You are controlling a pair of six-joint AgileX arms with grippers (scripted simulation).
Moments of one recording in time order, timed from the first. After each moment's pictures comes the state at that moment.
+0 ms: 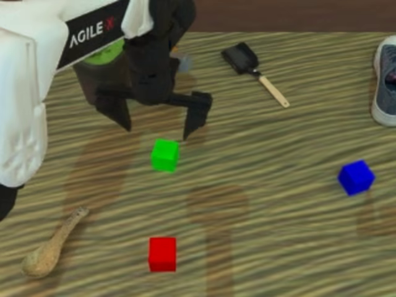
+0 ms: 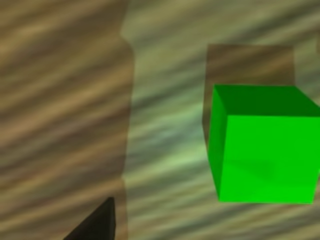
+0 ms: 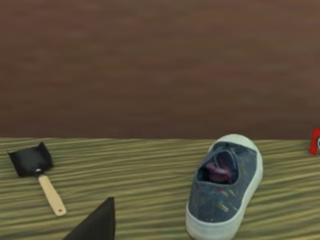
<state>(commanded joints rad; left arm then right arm) -0.47 2.37 2.03 -1.23 0.01 -0.25 0.01 0.00 0.00 0.00 0.00 0.00</state>
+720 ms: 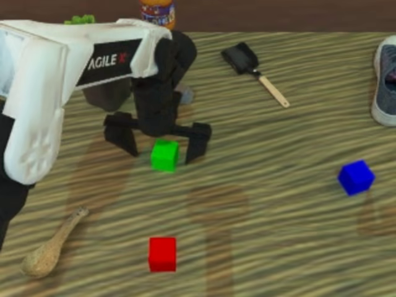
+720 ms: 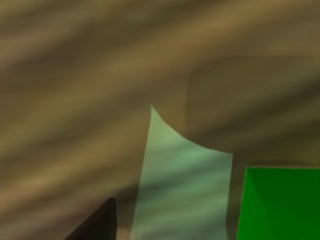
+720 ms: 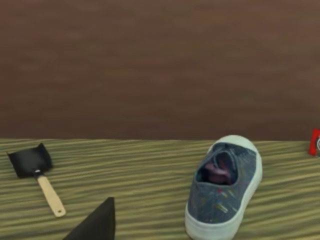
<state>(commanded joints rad) -0.48 2.45 1.86 -0.98 0.01 -0.24 0.01 0.00 0.00 0.00 0.00 0.00</state>
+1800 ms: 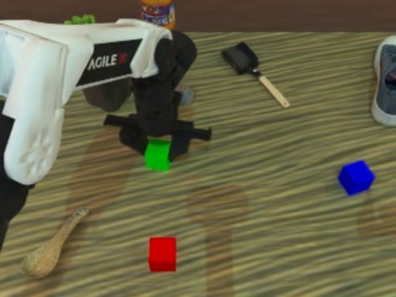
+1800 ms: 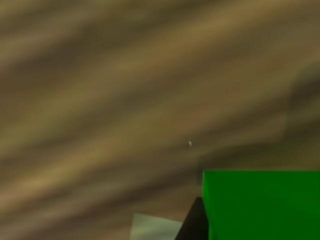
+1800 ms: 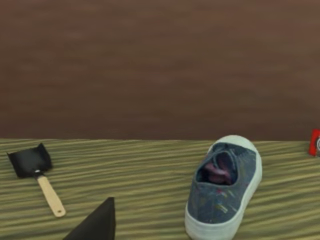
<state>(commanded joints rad) -0.48 2.45 1.86 -0.98 0.01 -0.24 0.01 0.00 0.00 0.00 0.00 0.00</state>
